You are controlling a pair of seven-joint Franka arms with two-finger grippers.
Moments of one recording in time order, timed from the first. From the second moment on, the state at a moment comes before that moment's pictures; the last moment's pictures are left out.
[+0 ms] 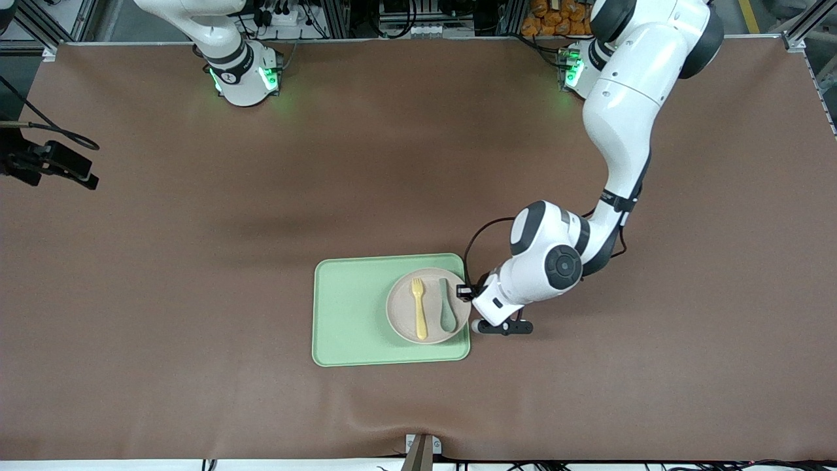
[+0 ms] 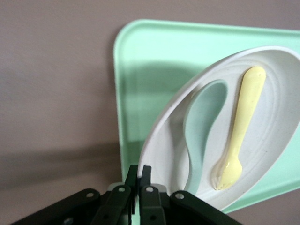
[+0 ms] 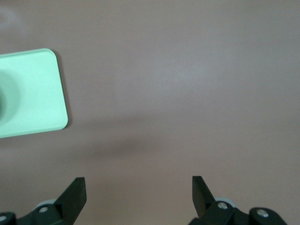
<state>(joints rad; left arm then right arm) -0.37 0.89 -0.20 -1.29 -0.26 2.28 -0.32 -0.01 0.03 -0.03 -1.52 0.01 1.58 0.05</state>
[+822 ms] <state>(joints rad) -0.43 0.95 -0.19 -1.29 -0.26 2.44 -0.38 0.02 0.13 -0.02 -1.52 0.03 1.61 0.03</state>
